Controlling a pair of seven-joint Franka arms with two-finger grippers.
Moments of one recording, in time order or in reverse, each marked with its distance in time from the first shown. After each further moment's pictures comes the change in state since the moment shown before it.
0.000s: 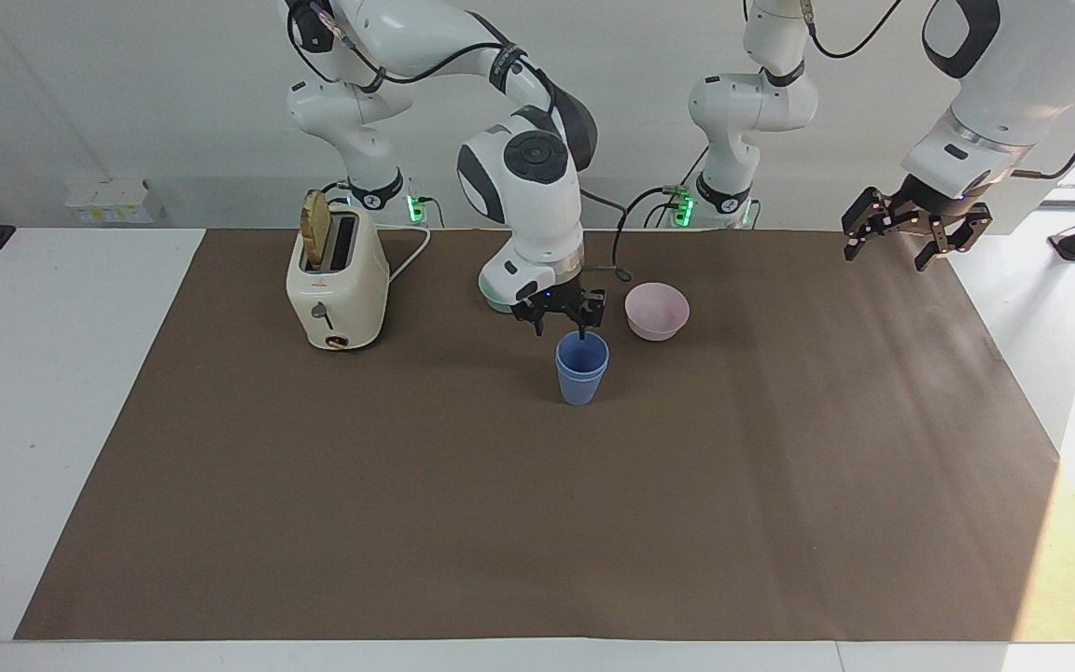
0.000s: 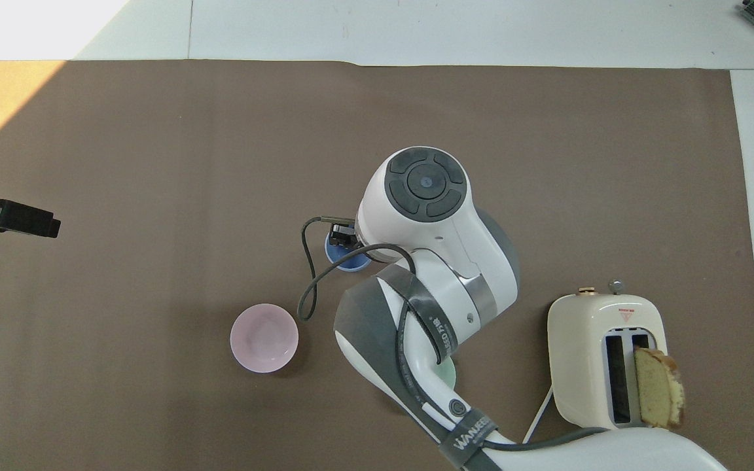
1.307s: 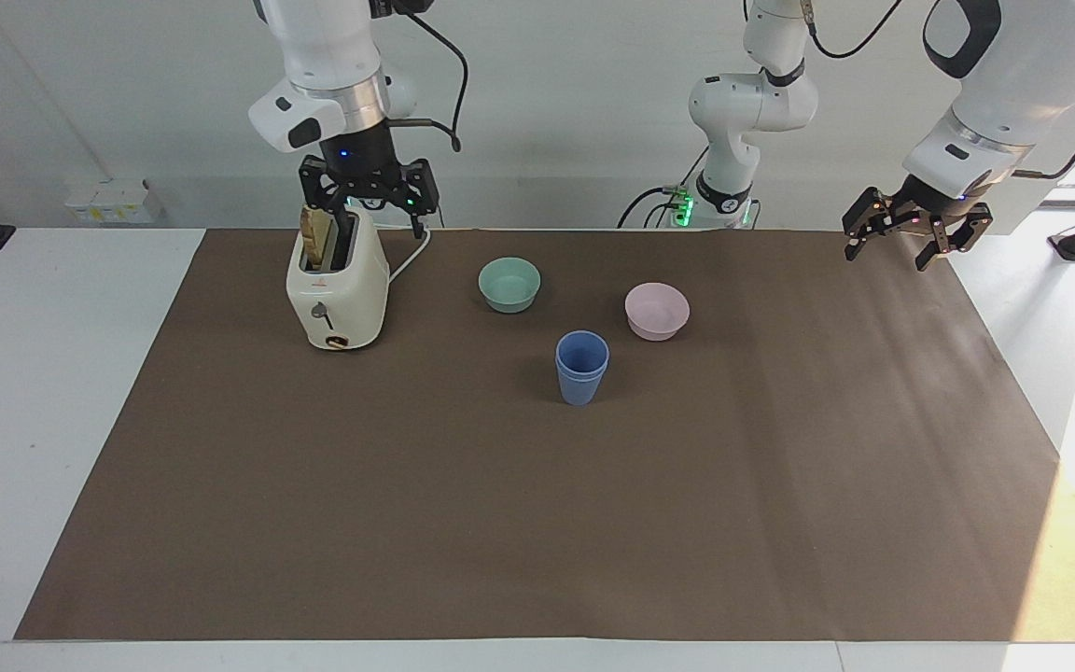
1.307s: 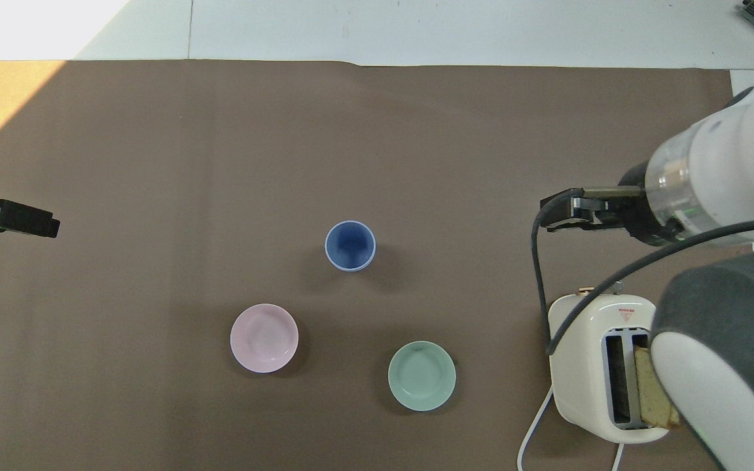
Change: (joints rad) left arm 0.000 0.000 0.001 0.000 0.000 0.000 0.000; right arm -0.344 -0.328 -0.021 0.115 -0.068 -0.470 -0.494
